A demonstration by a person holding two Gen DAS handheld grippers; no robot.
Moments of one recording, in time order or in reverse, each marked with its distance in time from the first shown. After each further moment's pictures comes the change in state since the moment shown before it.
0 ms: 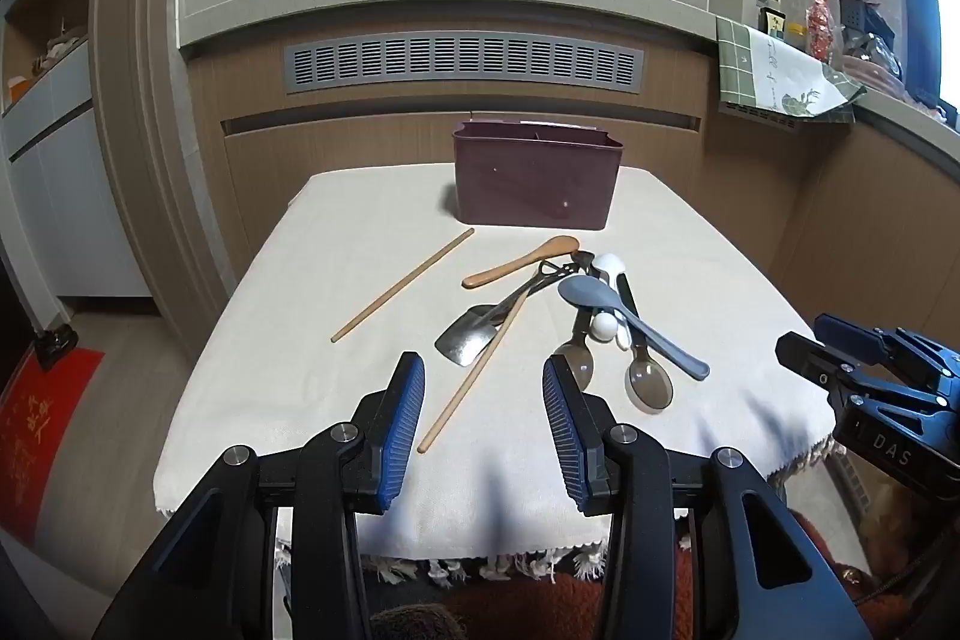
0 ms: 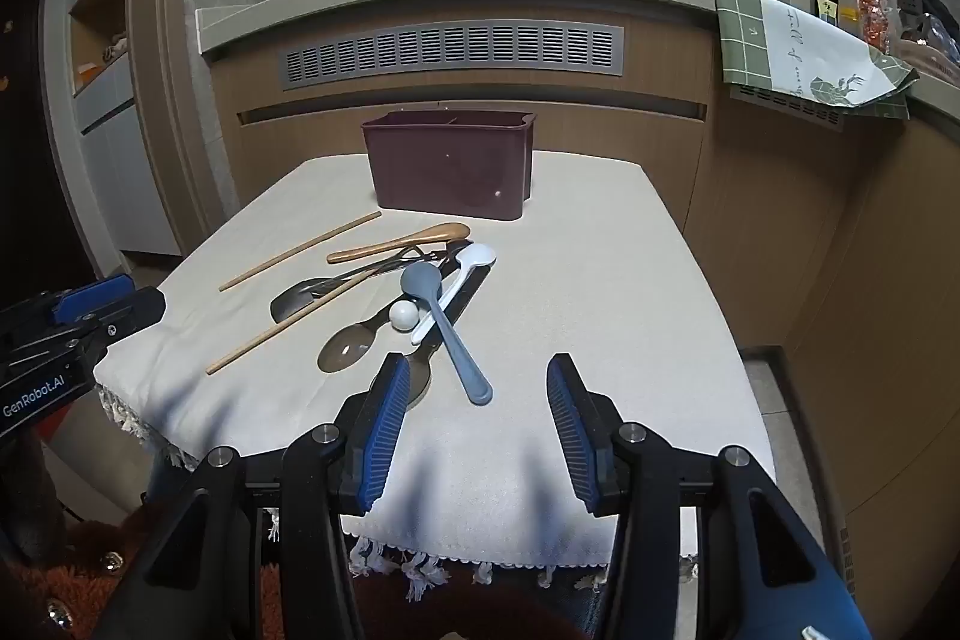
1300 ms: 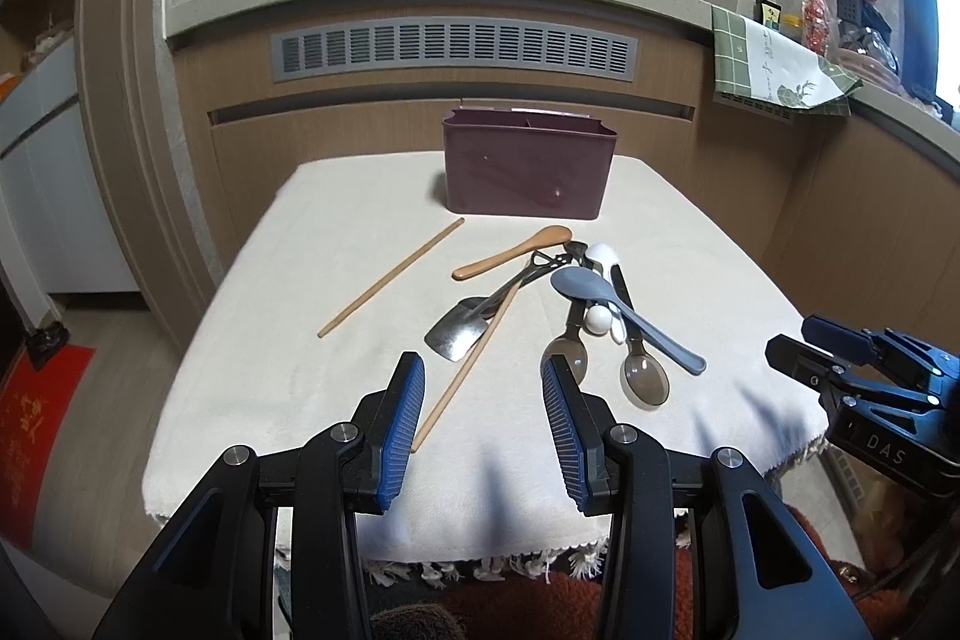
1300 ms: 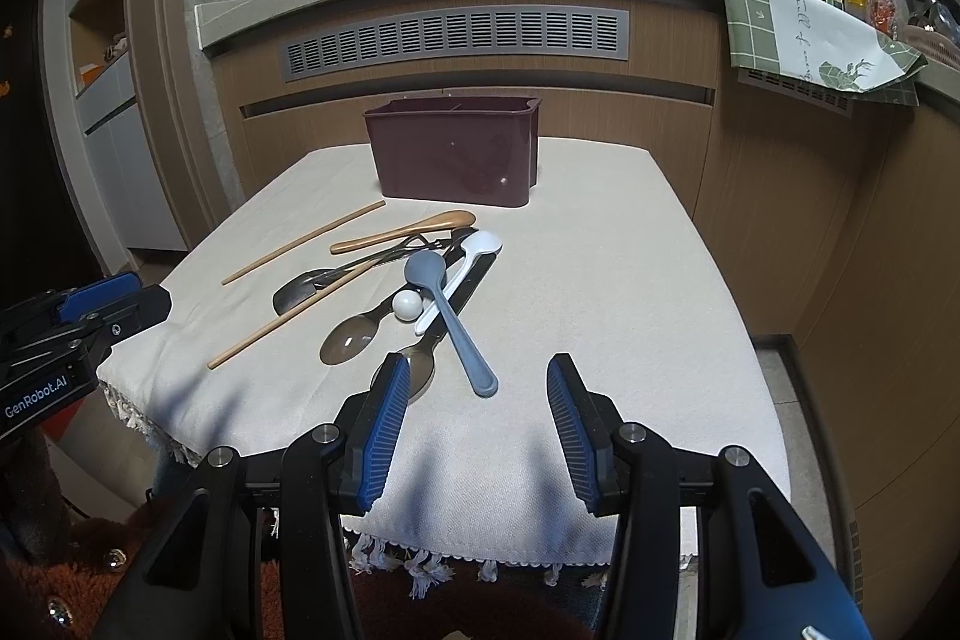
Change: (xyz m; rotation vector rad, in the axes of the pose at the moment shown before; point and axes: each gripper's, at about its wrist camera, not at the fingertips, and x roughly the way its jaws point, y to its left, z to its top) left arm 0.014 0.002 0.002 -0.007 0.025 -0.032; right arm 0.009 -0.001 -0.001 0.013 0.033 0.024
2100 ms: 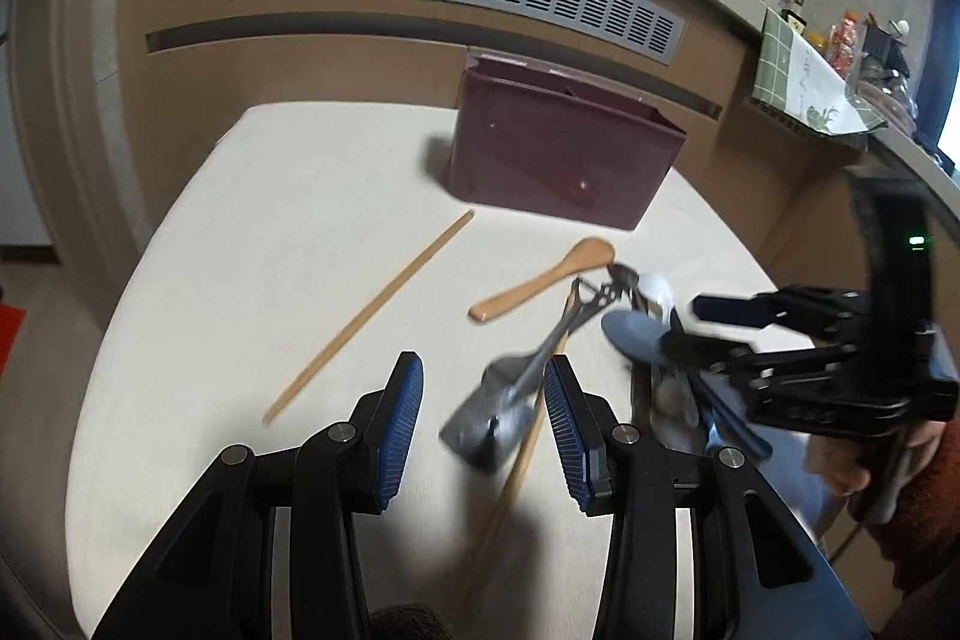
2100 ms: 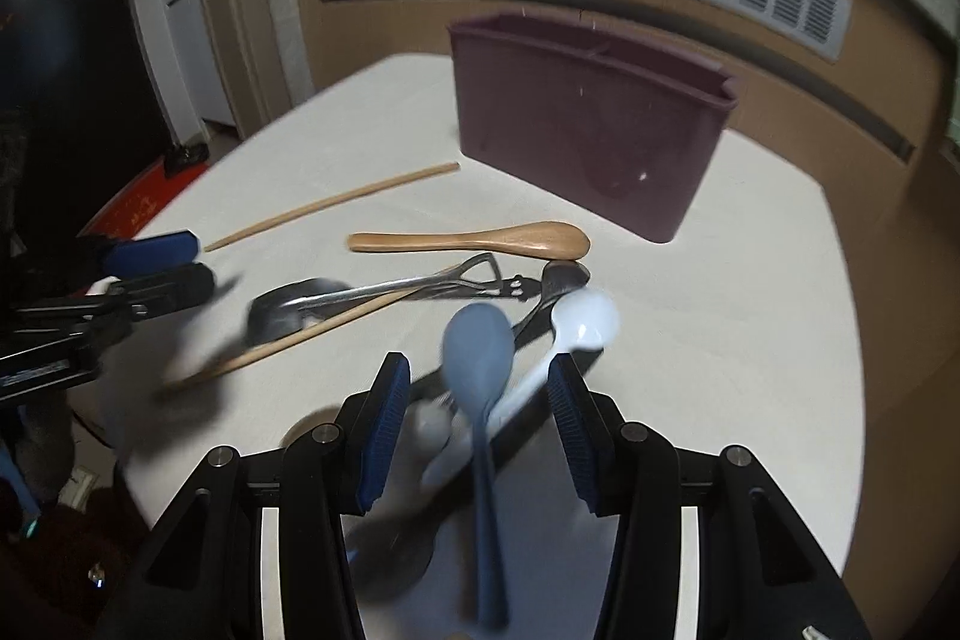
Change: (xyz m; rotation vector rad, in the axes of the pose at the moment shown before) left arm 0.118 0.059 0.046 -0.060 0.146 -0.120; right arm 0.166 0.027 0.082 -0.256 0.274 0.215
